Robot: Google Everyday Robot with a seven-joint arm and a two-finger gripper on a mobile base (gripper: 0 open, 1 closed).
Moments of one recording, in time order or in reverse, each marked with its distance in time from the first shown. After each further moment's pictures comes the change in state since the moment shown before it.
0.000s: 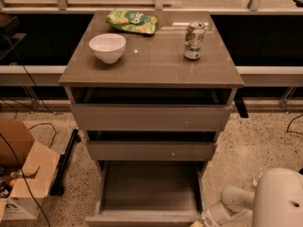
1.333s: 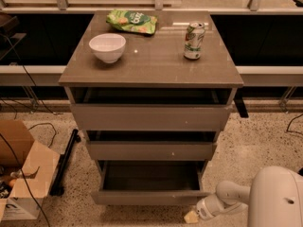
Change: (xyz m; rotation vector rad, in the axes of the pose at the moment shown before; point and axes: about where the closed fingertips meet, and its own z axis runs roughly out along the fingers) arm -0.044 -0.020 0.005 0.055 -0.063 -0.038
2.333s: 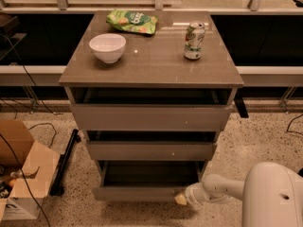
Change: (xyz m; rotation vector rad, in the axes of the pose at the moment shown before) arm -0.098 -0.028 0.013 0.199 -0.174 -0.143
